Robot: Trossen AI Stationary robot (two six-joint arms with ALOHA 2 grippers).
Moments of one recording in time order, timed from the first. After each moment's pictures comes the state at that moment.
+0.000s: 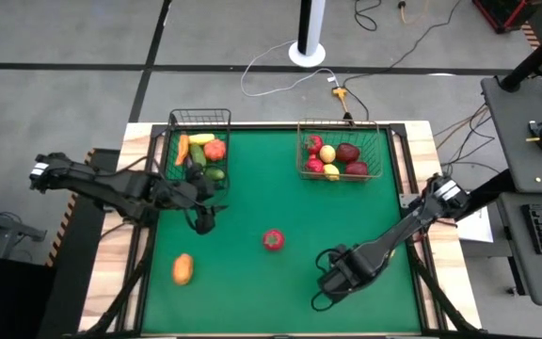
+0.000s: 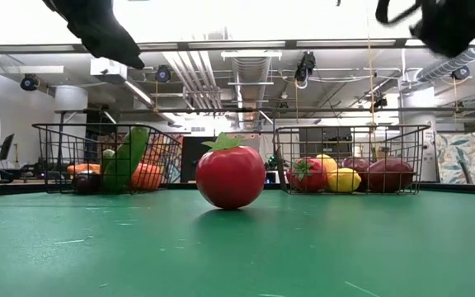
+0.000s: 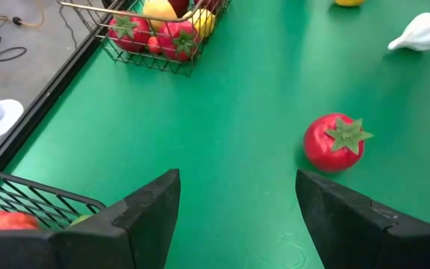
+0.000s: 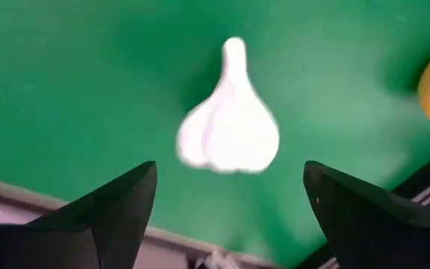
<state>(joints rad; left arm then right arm) -0.21 0.98 0.84 -0.58 -0.41 -0.28 0.59 1.83 1.41 -1.18 -0.25 1.61</state>
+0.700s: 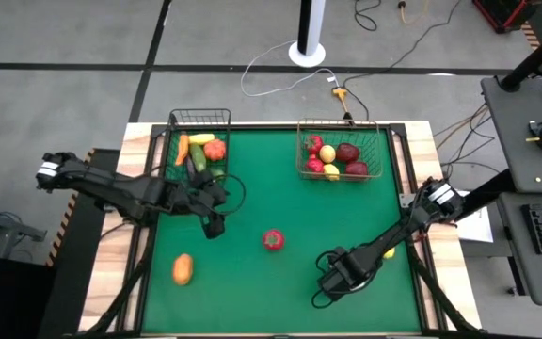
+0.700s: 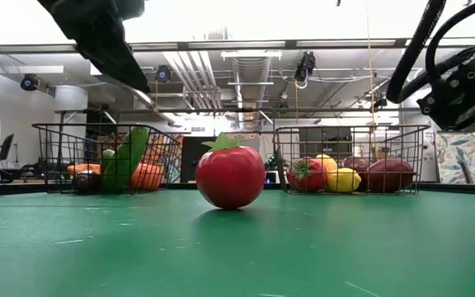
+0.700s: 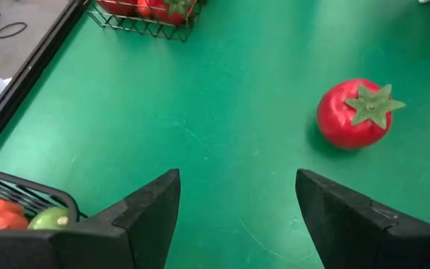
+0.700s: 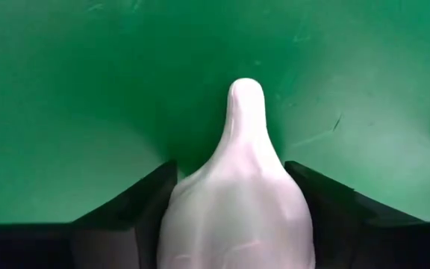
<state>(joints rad) -0.21 1.12 0.82 -0.55 -0.41 -0.30 0.59 1.89 1.18 -0.91 -0.23 1.58</state>
